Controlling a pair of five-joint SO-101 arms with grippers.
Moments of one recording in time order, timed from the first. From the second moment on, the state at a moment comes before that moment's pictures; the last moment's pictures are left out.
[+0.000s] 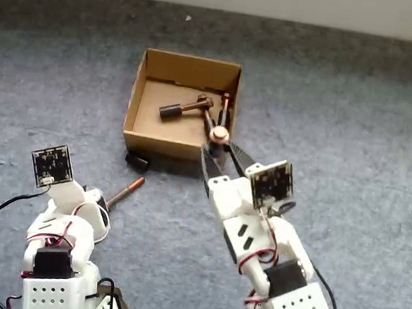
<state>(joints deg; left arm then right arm) -12.3 -103.7 96.0 63.5 18.1 -30.0 -74.2 79.0 10.1 2.3</state>
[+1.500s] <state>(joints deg) -18.9 -103.7 96.0 60.2 17.9 -37.3 -28.0 65.6 -3.1 2.2</state>
